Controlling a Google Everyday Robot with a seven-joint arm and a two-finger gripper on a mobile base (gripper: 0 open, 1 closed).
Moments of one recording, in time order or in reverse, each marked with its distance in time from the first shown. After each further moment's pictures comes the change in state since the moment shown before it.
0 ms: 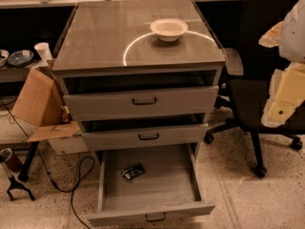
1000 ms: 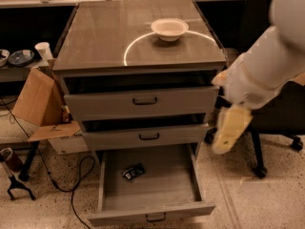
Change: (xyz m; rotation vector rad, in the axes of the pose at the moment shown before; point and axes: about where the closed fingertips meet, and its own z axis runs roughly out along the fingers) arm -0.039 0.028 0.112 -0.116 -0.110 -0.046
